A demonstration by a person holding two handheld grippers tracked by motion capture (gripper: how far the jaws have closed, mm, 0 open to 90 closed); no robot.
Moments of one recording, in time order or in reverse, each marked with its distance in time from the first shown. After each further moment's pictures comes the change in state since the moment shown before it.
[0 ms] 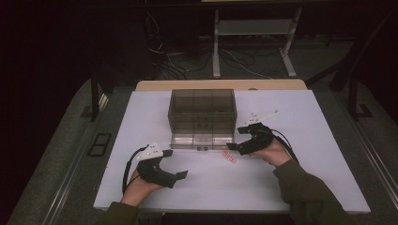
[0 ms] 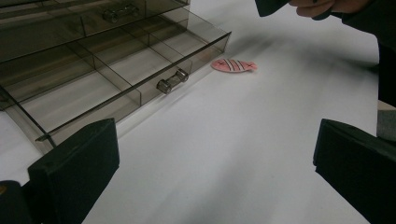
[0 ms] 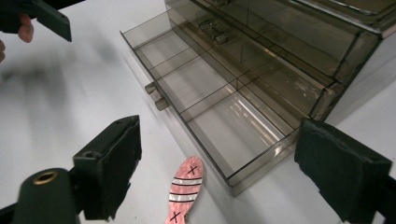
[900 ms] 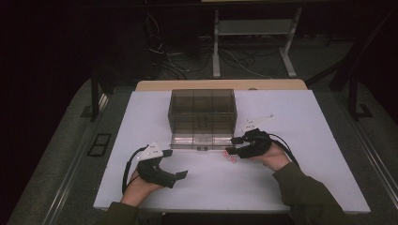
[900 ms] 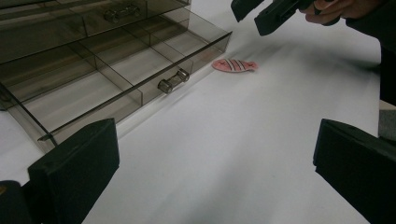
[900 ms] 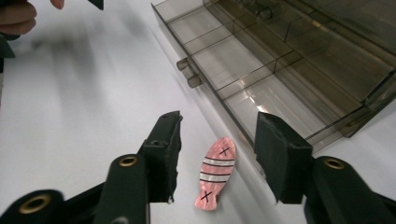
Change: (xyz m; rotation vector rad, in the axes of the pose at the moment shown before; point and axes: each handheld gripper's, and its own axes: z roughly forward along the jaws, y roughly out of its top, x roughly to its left) left arm 0.000 0.000 -0.001 0.001 0.006 0.003; right arm 0.013 -0.006 0.003 0.060 0.066 -0.054
